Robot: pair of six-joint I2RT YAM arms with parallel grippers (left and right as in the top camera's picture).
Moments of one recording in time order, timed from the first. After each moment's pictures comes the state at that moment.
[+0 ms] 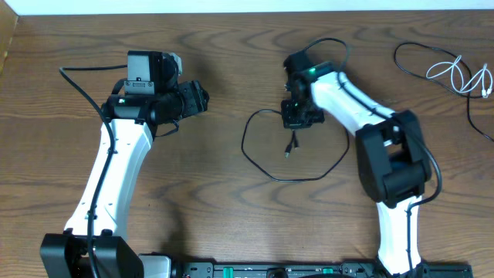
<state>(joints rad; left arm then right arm) -0.05 1.51 1.23 -0.71 0.30 -0.35 0.39 2.20 1.67 -0.95 -0.25 0.26</state>
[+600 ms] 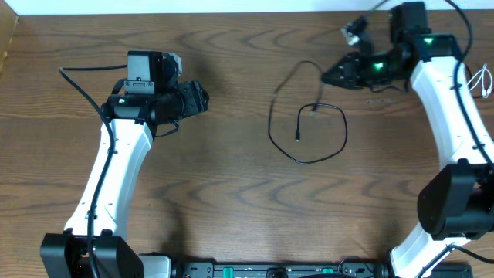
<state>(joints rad) -0.05 1.51 1.23 -0.71 0.30 -0.35 0.03 1.87 1.72 -1.06 -0.76 0.03</state>
